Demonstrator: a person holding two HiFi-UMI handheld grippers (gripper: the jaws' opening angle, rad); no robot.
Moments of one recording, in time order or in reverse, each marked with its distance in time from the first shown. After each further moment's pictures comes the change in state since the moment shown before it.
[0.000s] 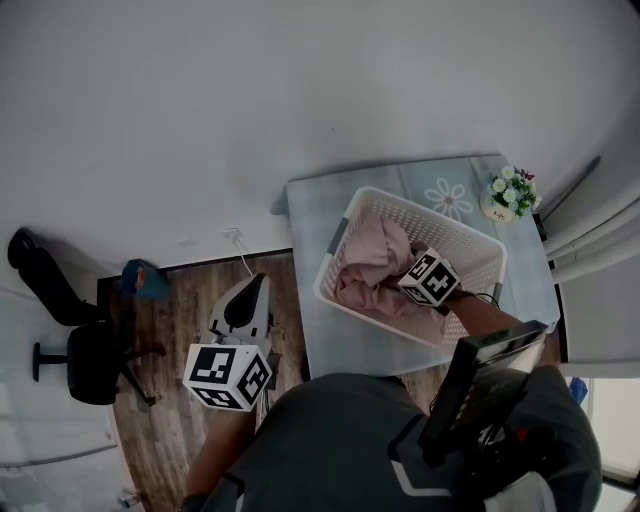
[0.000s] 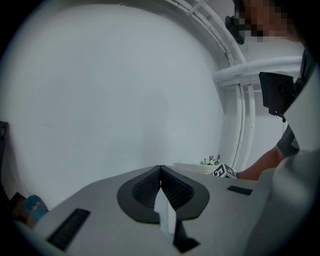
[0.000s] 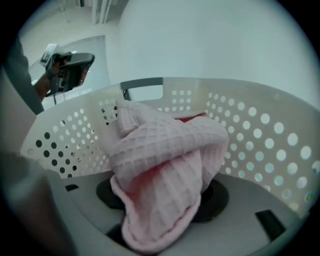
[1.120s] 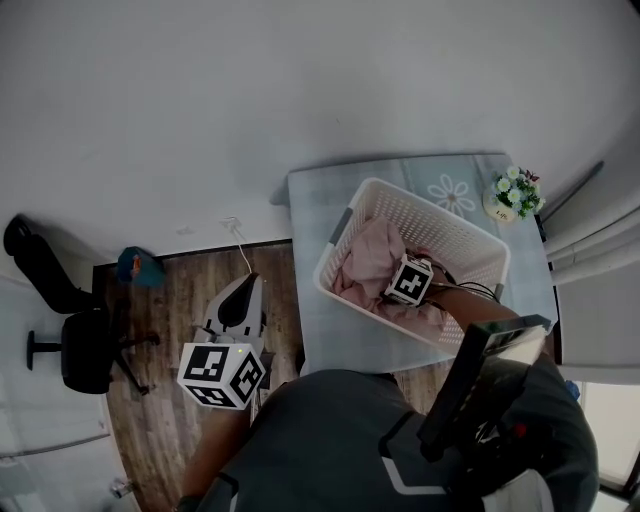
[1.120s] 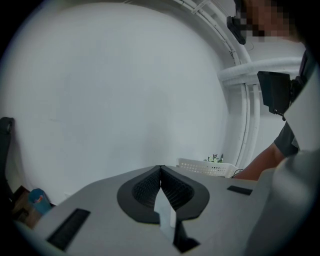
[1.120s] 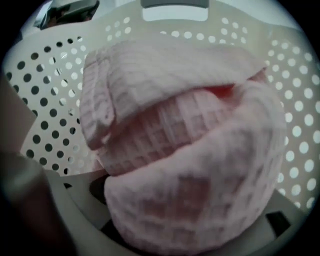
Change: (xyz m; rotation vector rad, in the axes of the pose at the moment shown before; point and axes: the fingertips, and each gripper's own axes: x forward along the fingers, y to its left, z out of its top) left arm -0.008 0.017 -0.017 -0.036 0.024 0.038; right arm 0.049 0.026 -0.068 -0.219 0.386 0.114
